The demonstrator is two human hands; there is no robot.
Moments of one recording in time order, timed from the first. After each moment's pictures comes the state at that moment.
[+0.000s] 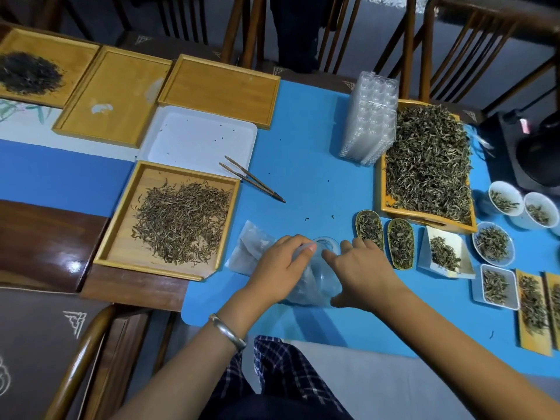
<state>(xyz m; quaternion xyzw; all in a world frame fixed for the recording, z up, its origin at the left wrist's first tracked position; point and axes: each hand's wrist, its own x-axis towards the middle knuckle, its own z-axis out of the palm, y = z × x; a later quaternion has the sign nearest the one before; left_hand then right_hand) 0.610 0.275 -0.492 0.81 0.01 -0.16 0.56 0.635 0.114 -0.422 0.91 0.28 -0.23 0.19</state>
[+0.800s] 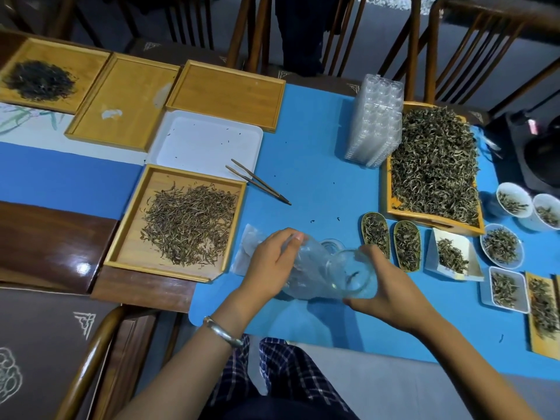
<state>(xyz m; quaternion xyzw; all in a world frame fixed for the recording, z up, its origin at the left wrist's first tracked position) 0.612 0.291 -0.484 0.78 0.05 -0.09 0.62 0.610 0.061 -0.436 0.93 0.11 -0.21 -0.27</state>
